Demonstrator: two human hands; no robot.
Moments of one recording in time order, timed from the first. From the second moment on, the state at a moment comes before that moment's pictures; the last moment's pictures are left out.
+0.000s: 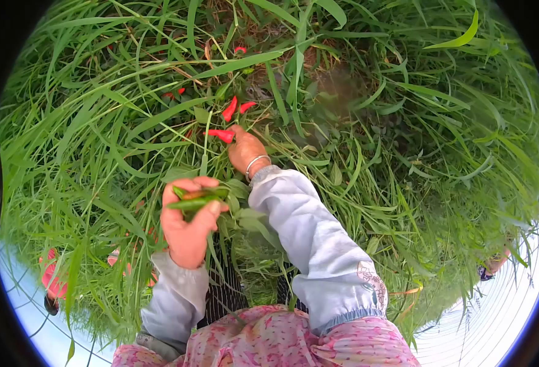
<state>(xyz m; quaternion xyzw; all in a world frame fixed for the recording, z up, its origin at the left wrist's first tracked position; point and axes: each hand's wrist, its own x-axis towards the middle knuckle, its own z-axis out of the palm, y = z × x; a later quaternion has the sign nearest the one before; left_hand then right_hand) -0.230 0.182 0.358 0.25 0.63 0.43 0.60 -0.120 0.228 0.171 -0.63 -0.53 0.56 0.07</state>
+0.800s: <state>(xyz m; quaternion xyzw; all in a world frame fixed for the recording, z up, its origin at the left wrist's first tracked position) -0.251 0.152 0.349 0.20 0.65 0.46 0.57 -0.121 0.216 0.143 -0.59 -0.54 0.58 0.16</state>
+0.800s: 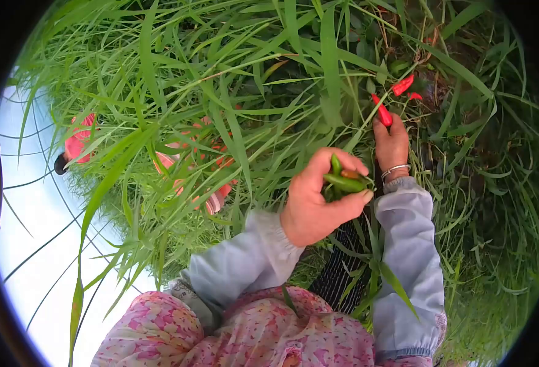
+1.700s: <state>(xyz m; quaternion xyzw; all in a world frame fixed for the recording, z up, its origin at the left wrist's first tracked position) -0.324 0.059 0.408 0.72 0.43 0.03 0.55 -0.117 0.204 0.175 -0.58 -0.52 0.59 0.20</state>
